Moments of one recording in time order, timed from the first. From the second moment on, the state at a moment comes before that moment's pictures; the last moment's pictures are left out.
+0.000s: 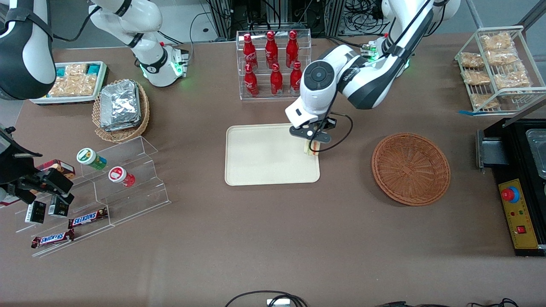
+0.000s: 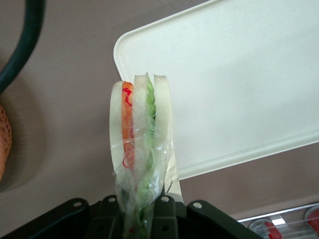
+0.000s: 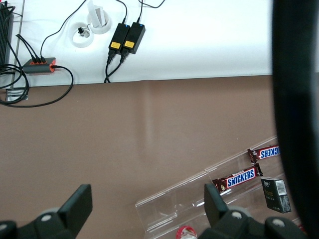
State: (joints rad) arm -0.14 0.30 -0.66 -1.92 0.17 2.00 -0.58
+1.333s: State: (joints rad) arm -0.30 0.65 -0.66 -1.79 0.42 2.06 -0.89
